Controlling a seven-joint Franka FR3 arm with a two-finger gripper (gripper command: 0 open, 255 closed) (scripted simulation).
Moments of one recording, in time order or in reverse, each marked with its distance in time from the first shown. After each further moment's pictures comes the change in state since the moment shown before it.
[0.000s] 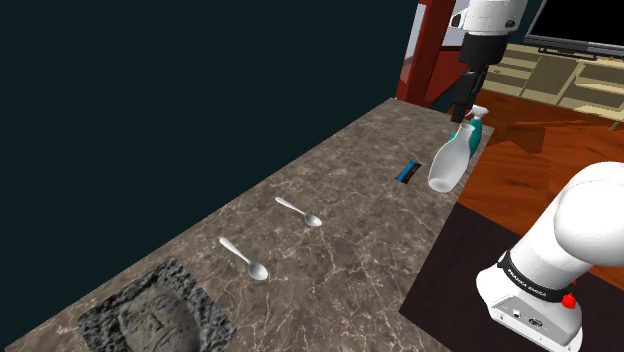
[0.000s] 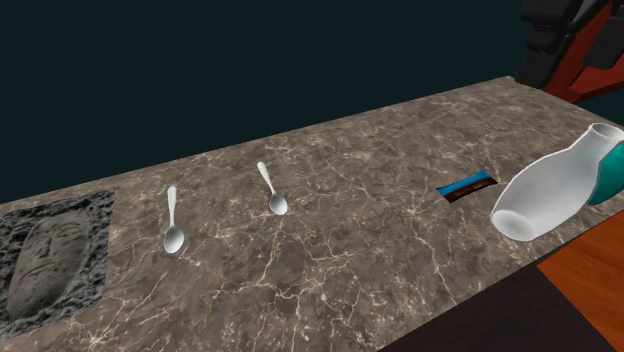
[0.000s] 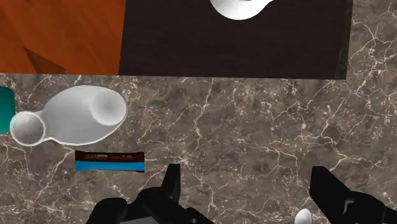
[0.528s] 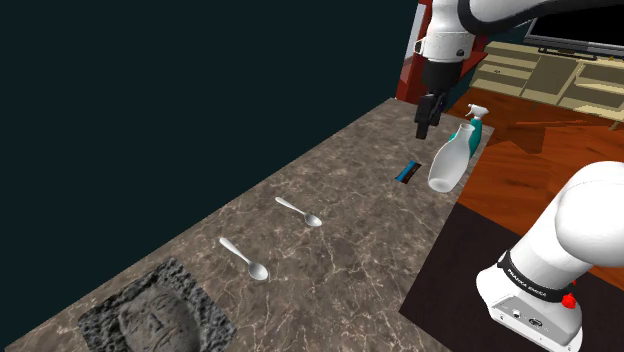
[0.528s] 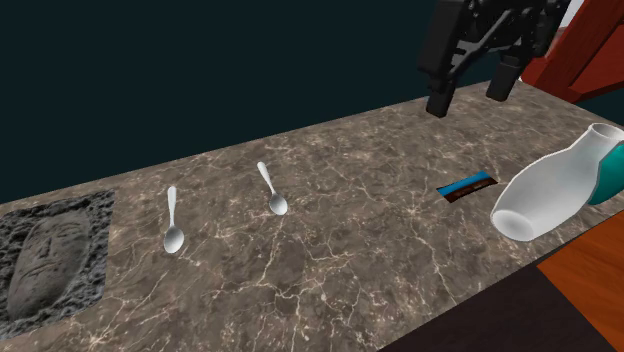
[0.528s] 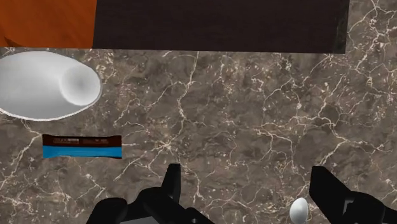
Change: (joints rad) arm 0.027 0.160 0.043 -0.028 0.053 0.179 0.050
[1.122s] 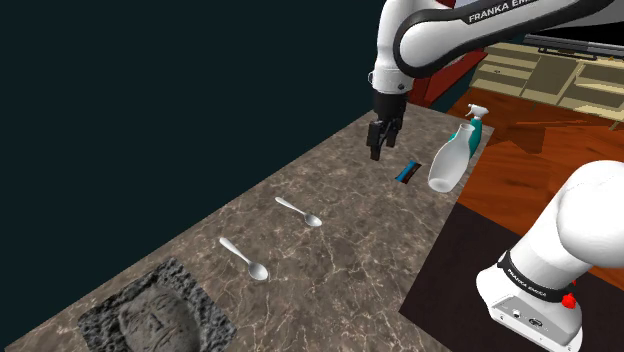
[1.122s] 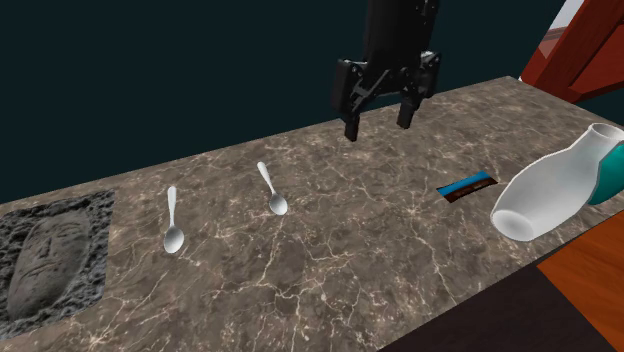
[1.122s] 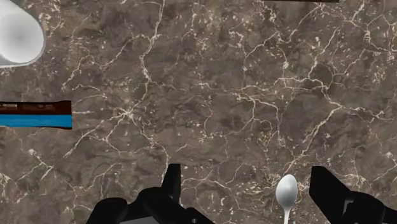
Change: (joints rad) arm 0.042 0.292 0.069 0.053 0.065 0.234 0.074
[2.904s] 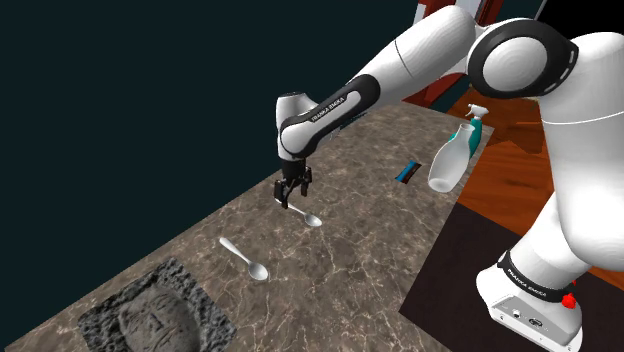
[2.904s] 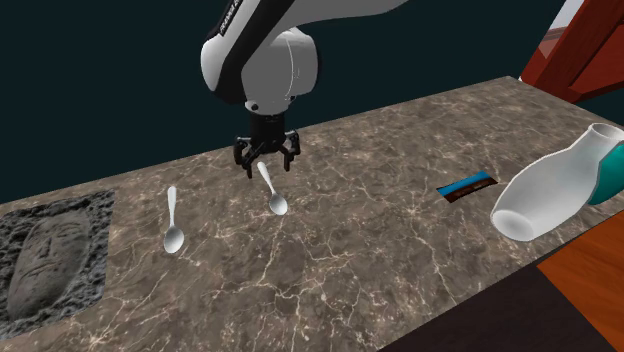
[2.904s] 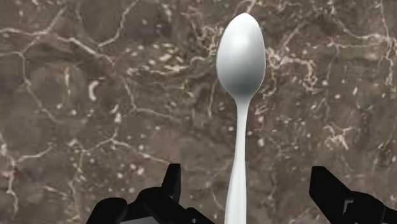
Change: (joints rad) arm 0.125 0.934 0.075 0.622 -0.008 0.308 0.159
